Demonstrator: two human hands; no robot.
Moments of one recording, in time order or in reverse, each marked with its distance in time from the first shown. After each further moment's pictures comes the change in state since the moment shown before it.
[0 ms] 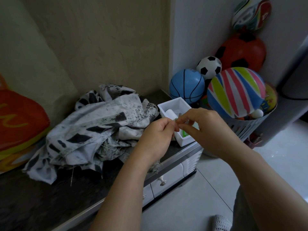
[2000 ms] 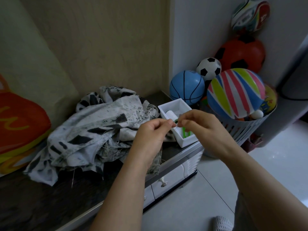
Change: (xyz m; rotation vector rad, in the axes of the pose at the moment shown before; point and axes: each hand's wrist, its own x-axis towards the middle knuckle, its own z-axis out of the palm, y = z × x) left_hand -0.002 -0.003 -0.003 -0.283 0.093 -0.056; right_hand -0.006 0.002 0.012 0.580 0.040 0.264
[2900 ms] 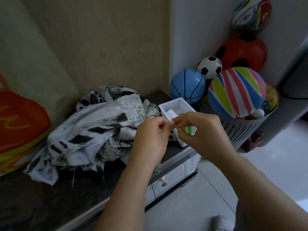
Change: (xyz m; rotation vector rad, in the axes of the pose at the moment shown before) left_hand 0.003 -0.007 -0.001 0.484 0.156 0.238; right_hand 0.001 0.009 0.013 -0.373 0.174 -0.519
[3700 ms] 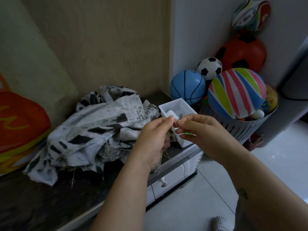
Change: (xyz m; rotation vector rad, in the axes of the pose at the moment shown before) left_hand 0.001 0.006 0.002 -0.812 -0.184 -0.369; right_hand 0.008 -0.007 -0.011 0.975 -0.179 0.820
